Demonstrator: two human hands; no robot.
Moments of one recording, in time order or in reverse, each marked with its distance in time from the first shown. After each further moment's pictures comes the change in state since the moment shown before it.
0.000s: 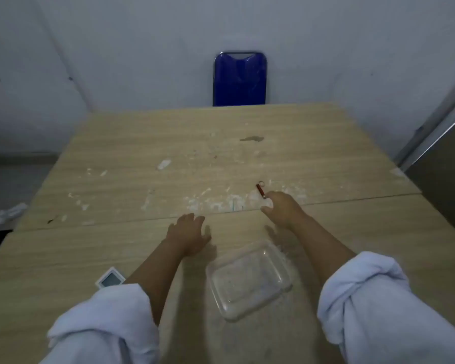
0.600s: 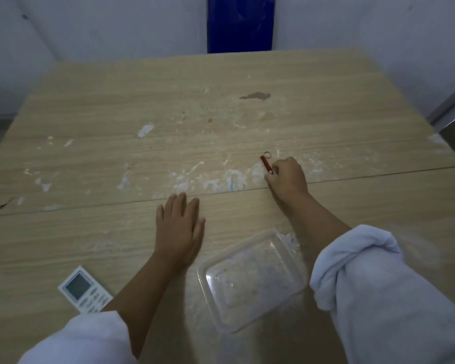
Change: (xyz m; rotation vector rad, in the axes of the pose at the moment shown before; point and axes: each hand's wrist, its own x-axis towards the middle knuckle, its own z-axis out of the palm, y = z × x) left_hand 0.035 -0.020 0.070 -0.038 0.390 0.044; right_hand 0.088 0.038 0.049 0.030 0.271 0.126
